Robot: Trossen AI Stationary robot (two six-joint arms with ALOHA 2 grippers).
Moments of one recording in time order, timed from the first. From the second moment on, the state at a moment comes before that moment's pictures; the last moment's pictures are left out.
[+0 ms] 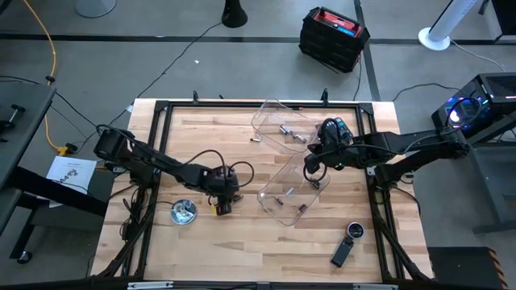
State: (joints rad) left arm -0.21 1.64 0.76 -0.26 -0.15 -0.36; right arm 0.17 1.19 1.18 -0.89 0.60 0.89
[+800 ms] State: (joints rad) left arm -0.05 1.44 0.78 -0.26 -0.21 -0.23; right arm 0.17 1.19 1.18 -0.90 0.64 0.91
